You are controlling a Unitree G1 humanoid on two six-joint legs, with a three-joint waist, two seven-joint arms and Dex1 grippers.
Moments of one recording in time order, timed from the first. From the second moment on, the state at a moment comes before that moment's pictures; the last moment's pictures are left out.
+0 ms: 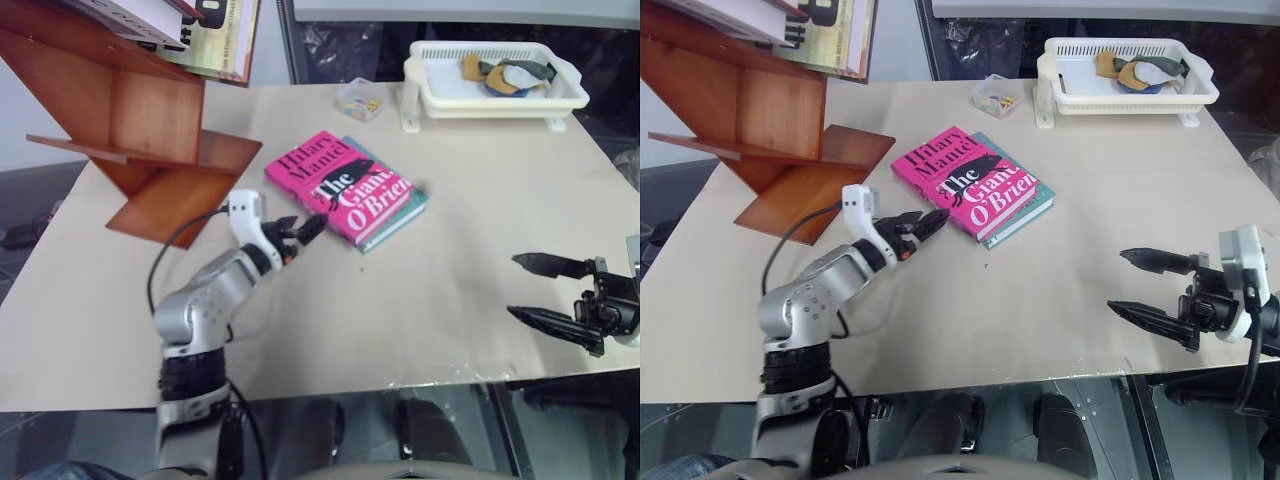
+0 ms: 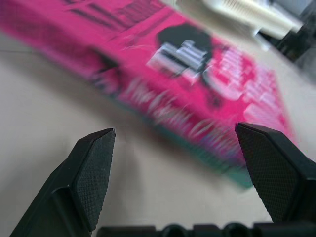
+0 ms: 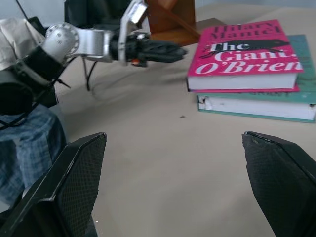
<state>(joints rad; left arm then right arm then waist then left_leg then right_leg) -0.45 0.15 0.28 -0.15 -0.64 0.93 -0.24 0.11 -0.84 -0.48 -0.39 0.84 0.54 1.22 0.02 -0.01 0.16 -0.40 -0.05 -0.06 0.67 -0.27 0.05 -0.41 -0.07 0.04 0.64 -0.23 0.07</state>
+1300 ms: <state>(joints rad) -0.80 0.14 0.58 0.61 -0.87 0.80 -0.20 0.22 -0.83 -0.49 -0.42 0.82 0.50 1.17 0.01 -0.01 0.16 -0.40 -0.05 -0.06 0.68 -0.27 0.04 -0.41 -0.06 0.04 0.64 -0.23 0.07</state>
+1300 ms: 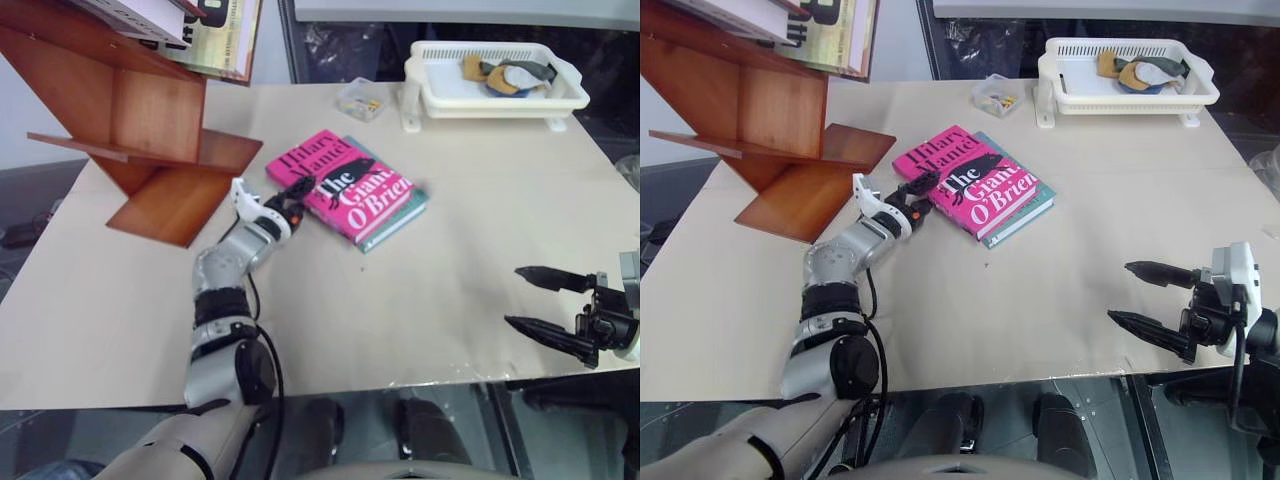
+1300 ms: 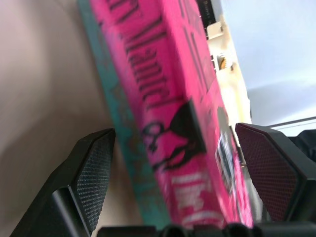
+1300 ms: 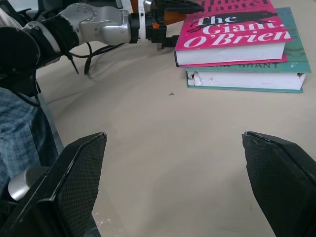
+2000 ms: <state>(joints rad) -0.88 0.18 0.73 0.78 -0.99 0.89 -0.24 0.23 -0.83 -0.49 -0.43 0.85 0.50 1.15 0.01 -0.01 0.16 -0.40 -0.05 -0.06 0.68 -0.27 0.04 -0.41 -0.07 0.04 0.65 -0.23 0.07</state>
